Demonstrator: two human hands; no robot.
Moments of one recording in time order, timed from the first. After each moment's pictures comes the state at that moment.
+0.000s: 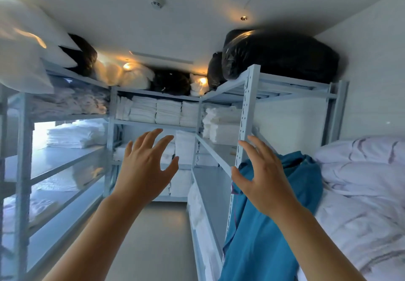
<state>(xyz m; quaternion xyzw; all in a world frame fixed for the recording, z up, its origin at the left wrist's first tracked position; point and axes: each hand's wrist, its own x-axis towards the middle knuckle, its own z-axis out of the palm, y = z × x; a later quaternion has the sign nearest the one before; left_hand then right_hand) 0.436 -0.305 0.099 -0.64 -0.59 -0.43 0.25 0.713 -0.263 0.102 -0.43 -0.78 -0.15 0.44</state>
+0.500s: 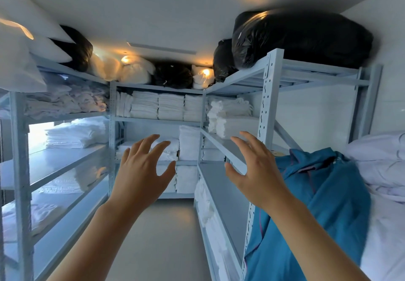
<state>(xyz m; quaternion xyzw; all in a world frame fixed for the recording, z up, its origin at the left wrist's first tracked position) 0.343 -0.204 0.084 -0.65 -0.60 -0.42 0.23 0.615 -0.156 0.099 -0.43 -0.79 -0.14 0.42</state>
